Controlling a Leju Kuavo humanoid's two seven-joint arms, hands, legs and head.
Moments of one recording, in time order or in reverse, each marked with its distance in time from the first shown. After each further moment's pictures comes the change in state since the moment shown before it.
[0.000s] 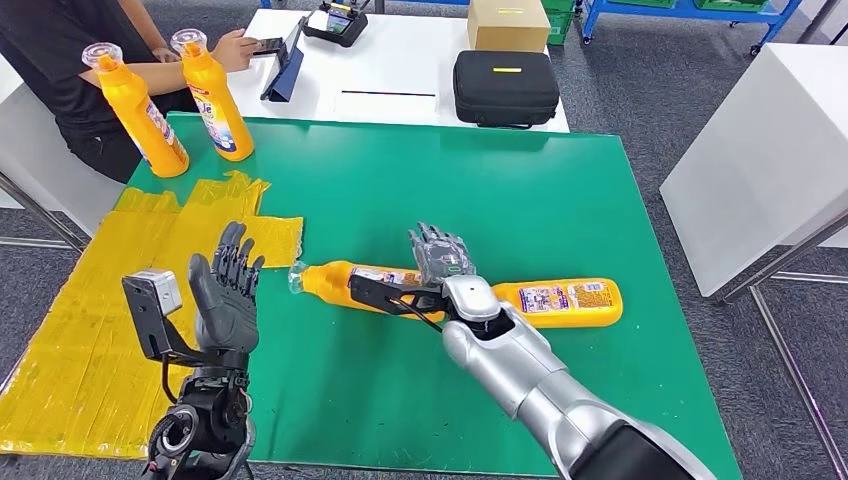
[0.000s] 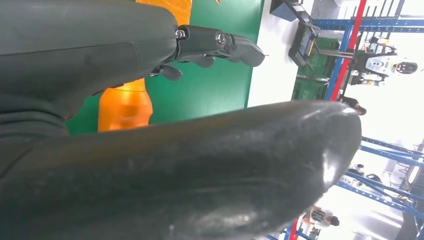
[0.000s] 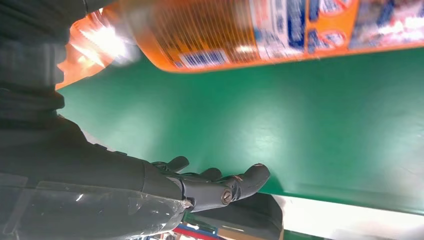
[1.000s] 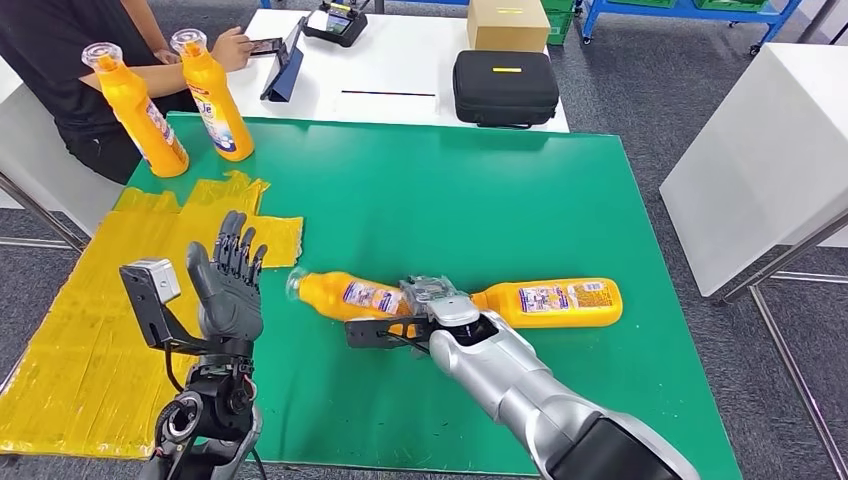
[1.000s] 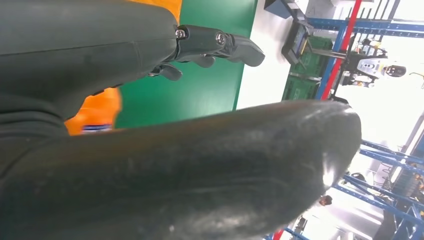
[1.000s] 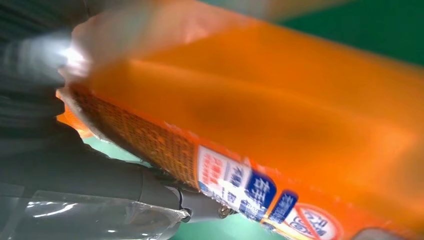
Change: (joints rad) left arm -0.046 -0.030 0.007 0.033 0.040 0.002 -0.021; right arm -0.042 0.082 0.040 0.228 0.014 0.300 -0.037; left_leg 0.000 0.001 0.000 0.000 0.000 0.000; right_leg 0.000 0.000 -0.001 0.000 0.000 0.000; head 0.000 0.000
